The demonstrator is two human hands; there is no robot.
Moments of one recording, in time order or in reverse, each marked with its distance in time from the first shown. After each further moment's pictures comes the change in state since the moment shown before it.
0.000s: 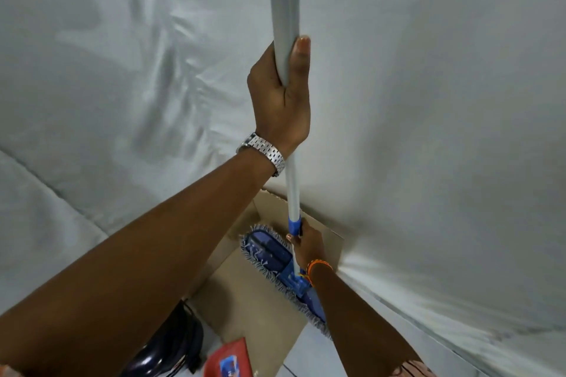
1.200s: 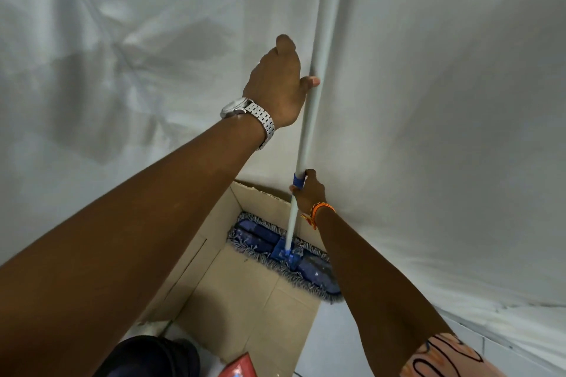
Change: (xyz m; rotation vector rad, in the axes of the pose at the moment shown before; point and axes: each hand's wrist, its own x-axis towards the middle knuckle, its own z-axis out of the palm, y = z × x) left_hand 0.110 -0.256 0.011 0.765 -0.777 -0.083; right_hand 0.225 -0.004 0.041 0.079 0.061 0.312
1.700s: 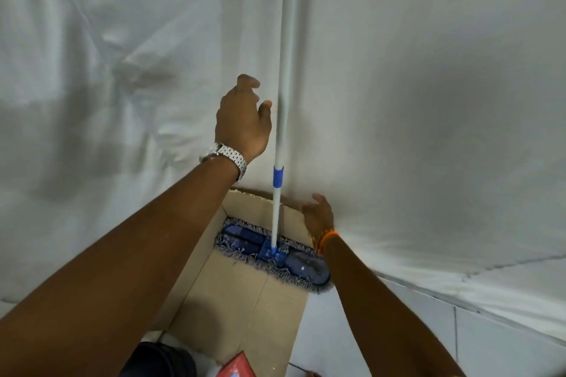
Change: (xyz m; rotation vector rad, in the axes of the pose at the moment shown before) left_hand -0.077 0.009 -0.011 -0.141 0.162 -0.070; right_hand -0.105 0.039 -0.048 0.273 0.122 0.225
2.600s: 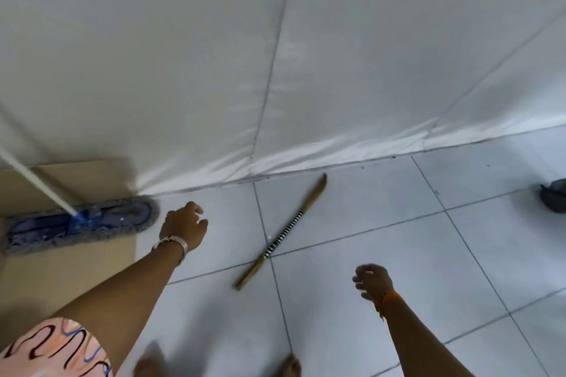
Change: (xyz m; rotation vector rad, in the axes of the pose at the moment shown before) left_hand -0.564 0.262 0.203 0.087 -0.939 -0.045; right_hand -0.556 0.501 -0.583 0.237 0.580 0.647
